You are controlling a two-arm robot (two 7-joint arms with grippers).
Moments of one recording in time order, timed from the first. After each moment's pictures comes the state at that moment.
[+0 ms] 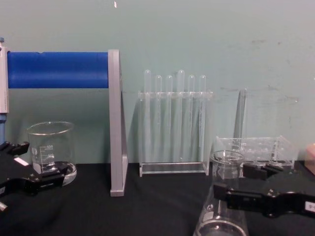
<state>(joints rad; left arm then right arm) -0.20 0.60 0.45 -1.41 -0.25 -0.12 0.03 0.18 0.50 -0.43 -1.51 0.46 0.01 0.49</state>
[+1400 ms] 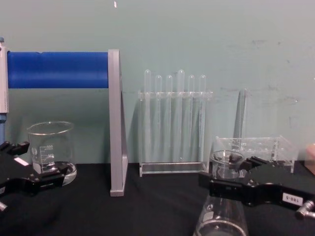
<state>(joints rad) -0.20 0.60 0.45 -1.41 -0.25 -0.12 0.03 0.22 0.41 -0.42 -1.43 0.41 -0.03 0.49</state>
